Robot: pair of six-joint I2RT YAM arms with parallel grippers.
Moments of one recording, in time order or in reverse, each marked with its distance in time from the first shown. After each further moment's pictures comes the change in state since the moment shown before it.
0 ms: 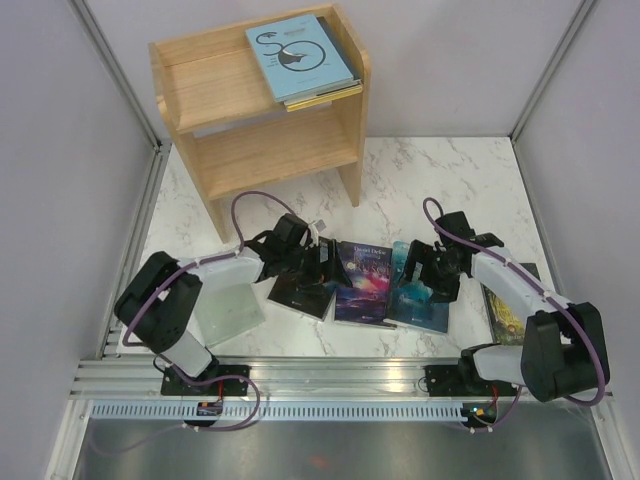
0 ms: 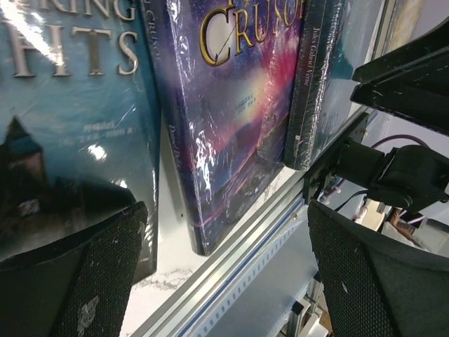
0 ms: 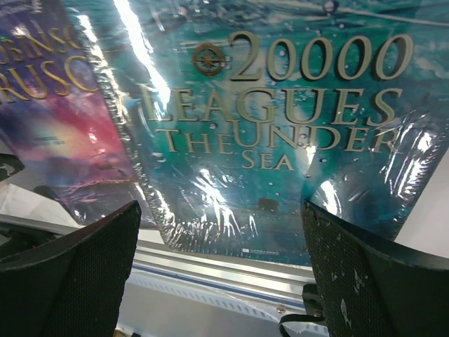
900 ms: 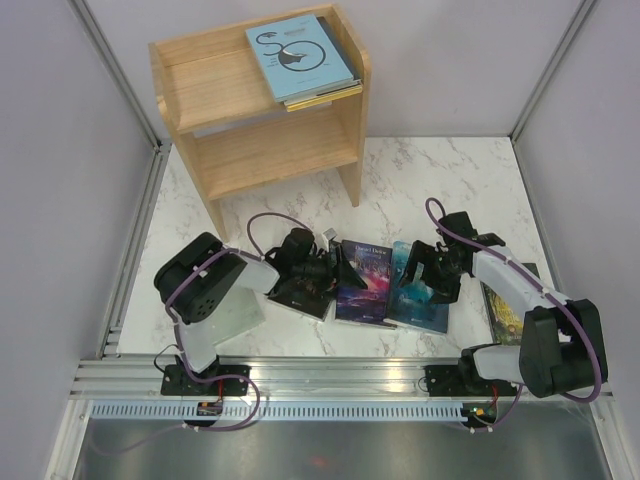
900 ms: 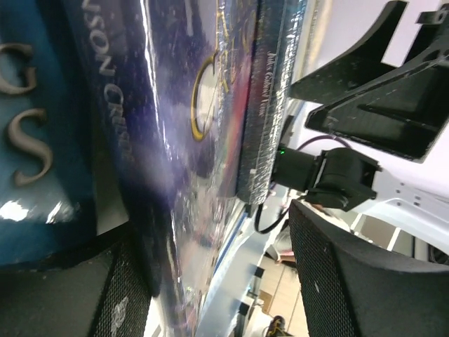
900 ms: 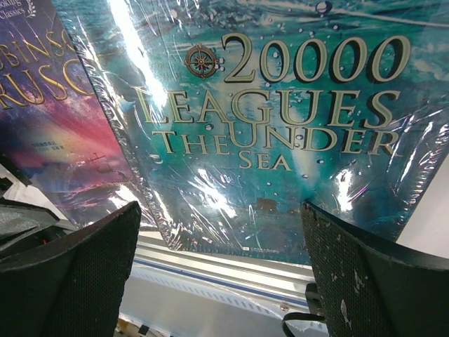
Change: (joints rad) left arm -0.051 0.277 -0.114 0.673 0.169 -0.334; right arm -0.026 0.038 -0.033 0.016 -0.032 -0.014
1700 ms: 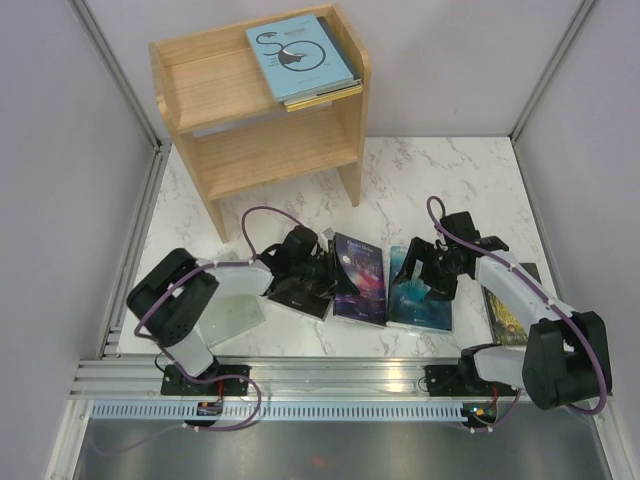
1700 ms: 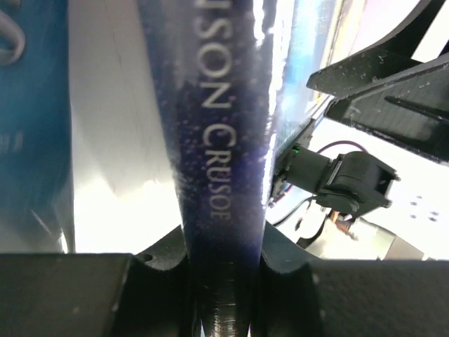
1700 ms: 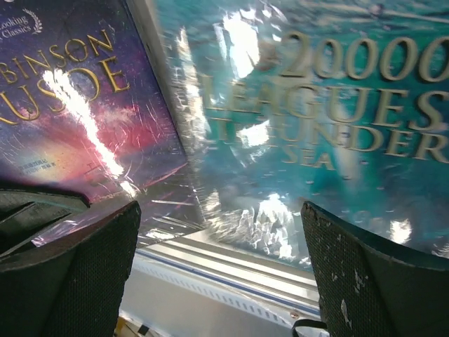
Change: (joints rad) left arm -0.053 -0.172 0.032 -0.288 -0.136 0.040; right arm 0.006 -0.074 -0.003 0.024 -0.035 0.002
